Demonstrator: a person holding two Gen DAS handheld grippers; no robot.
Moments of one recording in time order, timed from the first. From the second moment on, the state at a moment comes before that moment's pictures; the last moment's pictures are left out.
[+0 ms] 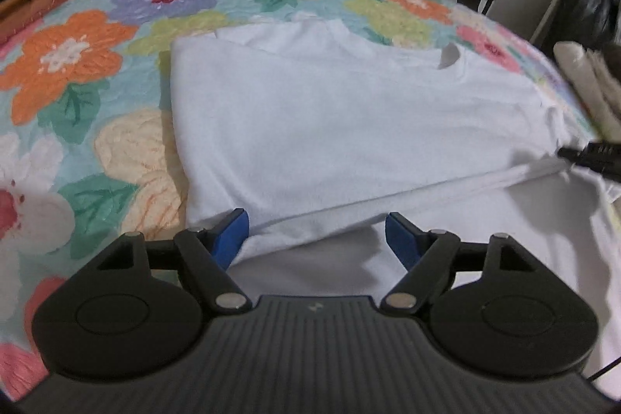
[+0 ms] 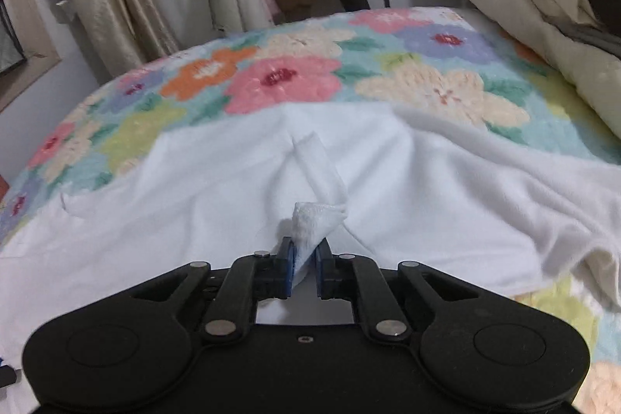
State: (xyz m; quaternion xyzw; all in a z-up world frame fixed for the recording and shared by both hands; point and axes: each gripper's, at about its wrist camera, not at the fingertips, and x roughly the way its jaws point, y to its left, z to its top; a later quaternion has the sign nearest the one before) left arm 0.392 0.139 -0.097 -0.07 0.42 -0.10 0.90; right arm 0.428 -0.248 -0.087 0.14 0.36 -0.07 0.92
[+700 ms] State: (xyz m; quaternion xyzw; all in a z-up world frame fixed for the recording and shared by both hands) left arm 0.397 0.140 -0.089 -0.10 0.43 -0.10 0.89; right arm 0.386 -0.277 -0.051 0.03 0.40 -0.12 0.91
